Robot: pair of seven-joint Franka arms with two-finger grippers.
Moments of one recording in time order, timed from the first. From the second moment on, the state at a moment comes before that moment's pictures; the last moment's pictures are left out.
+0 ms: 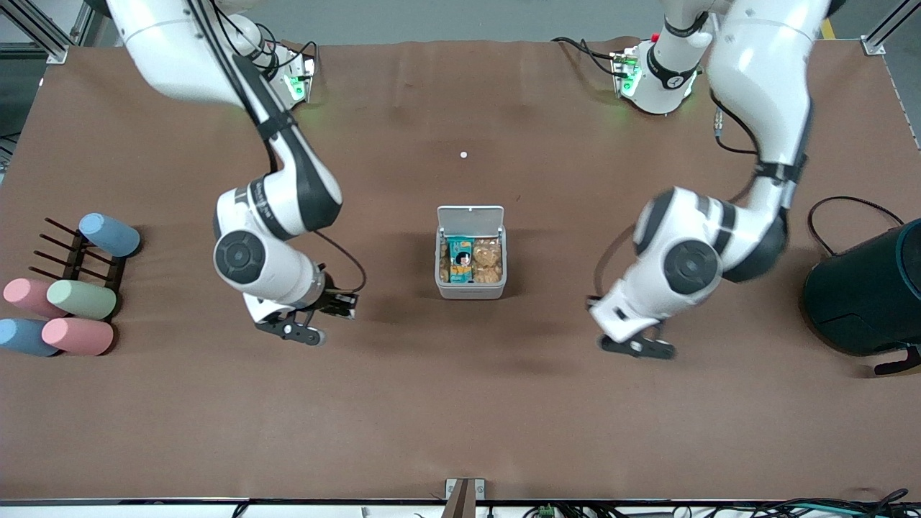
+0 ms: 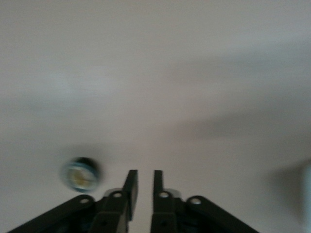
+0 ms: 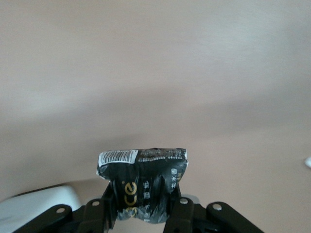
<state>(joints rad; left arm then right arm) -0.17 0.64 -0.14 -1.51 0.18 2.07 -0.17 0.40 0.55 0.04 -1.52 0.12 2.08 0.65</state>
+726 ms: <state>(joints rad) -0.06 0.66 -0.15 -1.82 0.26 2.37 -0.10 0.69 0.63 0.04 -1.41 0.12 2.09 0.78</state>
